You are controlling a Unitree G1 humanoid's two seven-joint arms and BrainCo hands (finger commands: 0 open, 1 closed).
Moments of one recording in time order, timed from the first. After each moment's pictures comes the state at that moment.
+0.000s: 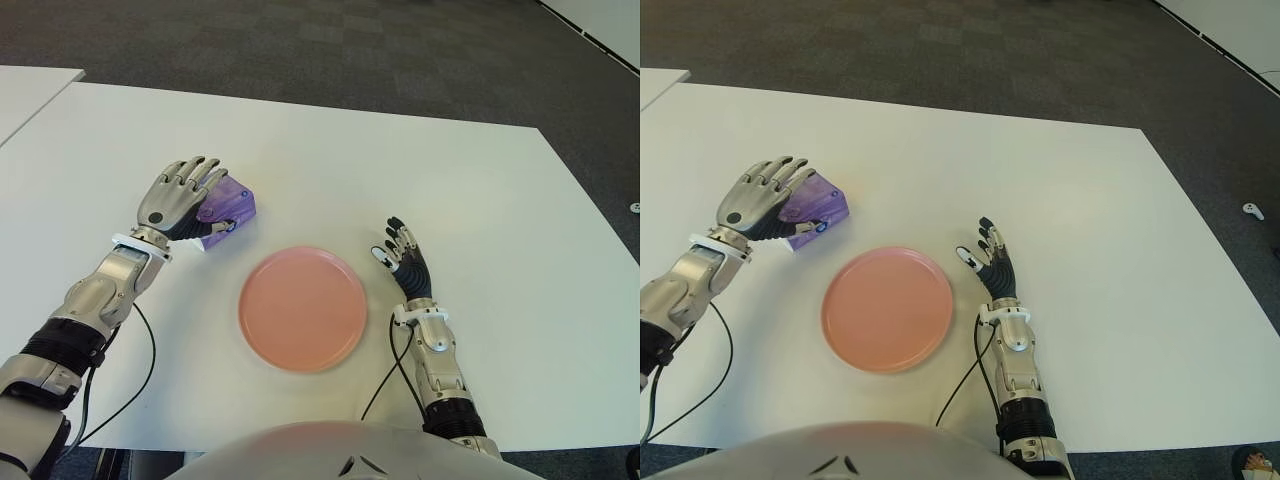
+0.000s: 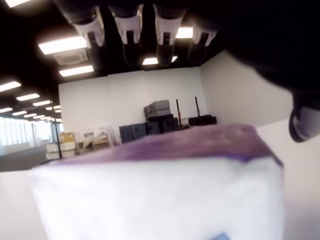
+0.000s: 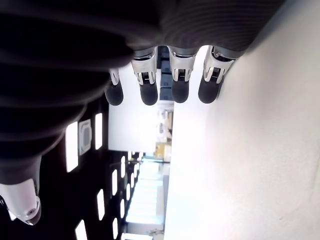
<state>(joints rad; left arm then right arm) -0.25 0.69 -0.33 0.36 1.00 -0.12 0.50 0.06 -0.06 -0.02 0.31 -0.01 -0.33 0.07</state>
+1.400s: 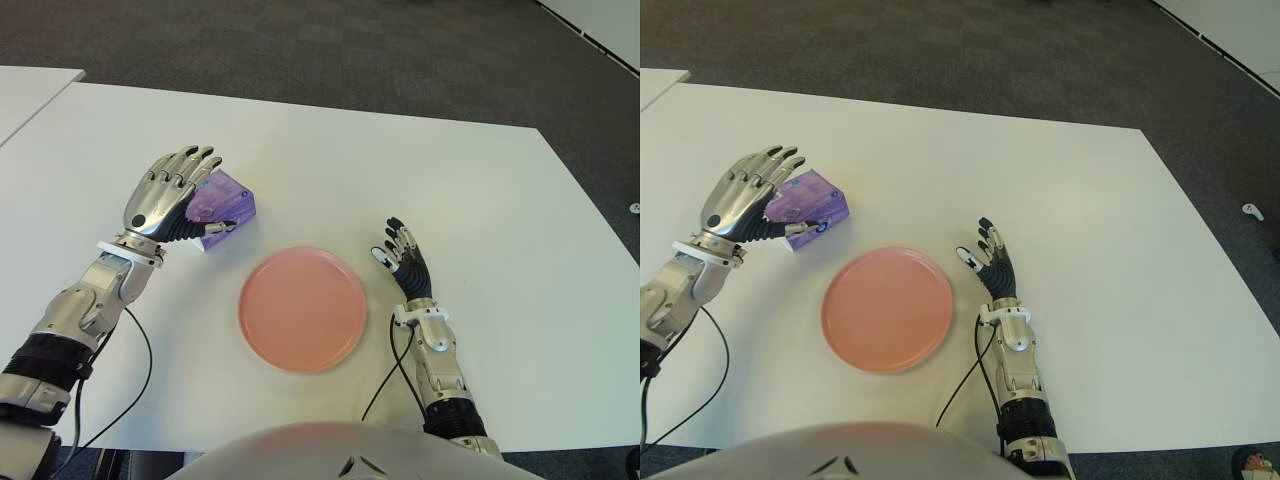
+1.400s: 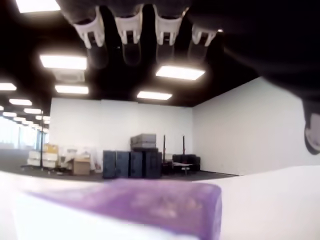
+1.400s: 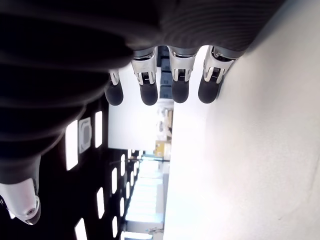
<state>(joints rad) -0.18 0.68 -0.23 0.32 0.85 -0.32 0.51 0.06 -0.06 -0.02 0.31 -0.01 -0.33 0.07</state>
